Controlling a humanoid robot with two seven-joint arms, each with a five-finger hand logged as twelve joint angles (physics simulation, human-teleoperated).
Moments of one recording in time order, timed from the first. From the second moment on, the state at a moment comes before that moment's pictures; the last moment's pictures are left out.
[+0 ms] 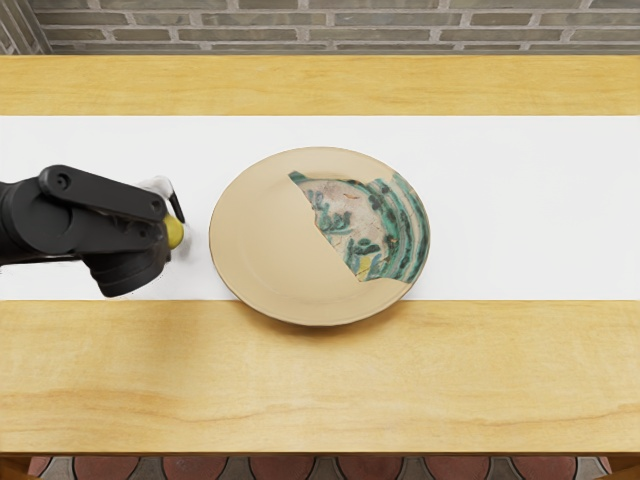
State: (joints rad) left arm -1.69 0.29 0.78 -1.46 0.28 0.61 0.61; right arm -0.06 0.00 0.11 0.06 -0.06 -0.01 0.10
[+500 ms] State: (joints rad) left arm -1.87 0.37 0.79 -1.59 0.27 0.61 0.61; right arm -0.06 0.00 0.11 0.06 -0.06 -0.01 0.10
